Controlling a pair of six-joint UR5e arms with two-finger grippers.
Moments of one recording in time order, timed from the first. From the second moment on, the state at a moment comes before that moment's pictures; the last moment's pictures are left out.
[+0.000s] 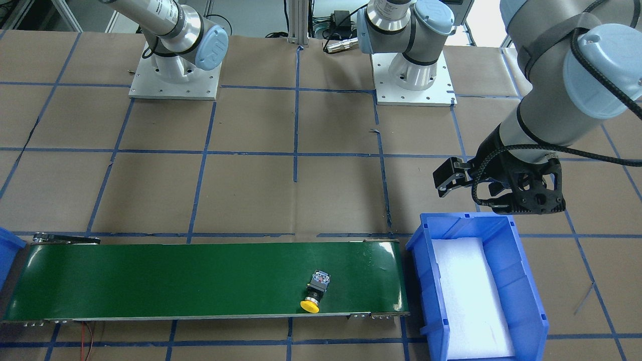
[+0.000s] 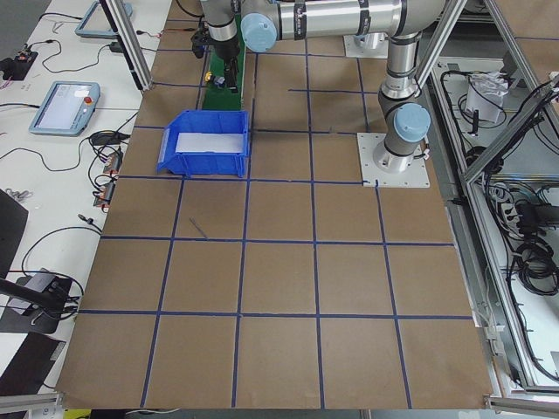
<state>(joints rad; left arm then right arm) -1.47 -1.83 -1.36 -1.62 1.58 0.05 0.94 -0.99 1.17 -1.70 -1.64 -1.09</state>
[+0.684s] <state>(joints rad) -1.47 -1.83 -1.36 -1.62 1.59 0.03 0.95 -0.93 1.17 -1.76 -1.63 -1.06</state>
